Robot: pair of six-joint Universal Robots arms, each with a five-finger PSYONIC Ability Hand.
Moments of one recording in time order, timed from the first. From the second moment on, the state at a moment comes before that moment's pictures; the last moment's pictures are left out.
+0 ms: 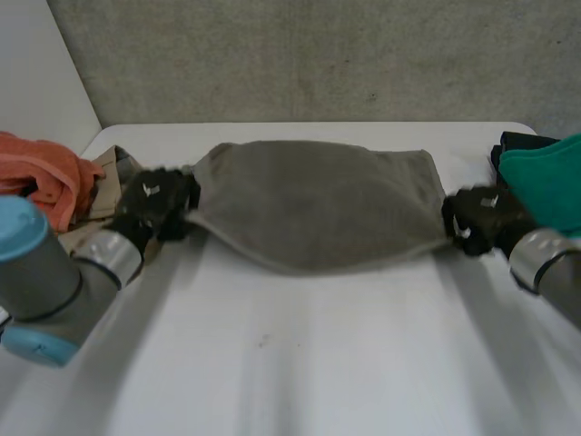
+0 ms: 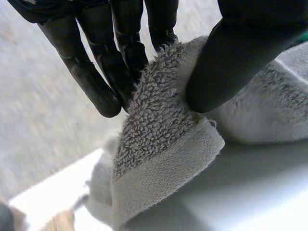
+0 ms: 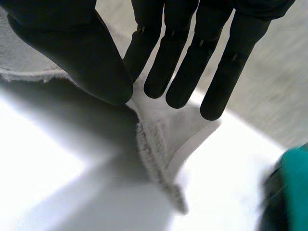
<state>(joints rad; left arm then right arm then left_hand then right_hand) 4.49 -1.98 -1.76 3.71 -1.23 3.30 1.65 -1.15 1.64 -0.21 1.16 2.77 1.17 1.20 1.19 1.20 0.99 1.13 1.18 1.19 1.20 1.02</state>
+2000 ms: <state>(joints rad) 4.46 -2.27 -1.22 3.24 -1.38 3.77 1.62 -0.91 1.28 -0.08 1.28 2.35 1.17 1.20 1.19 1.20 0.99 1.14 1.18 1.19 1.20 1.01</state>
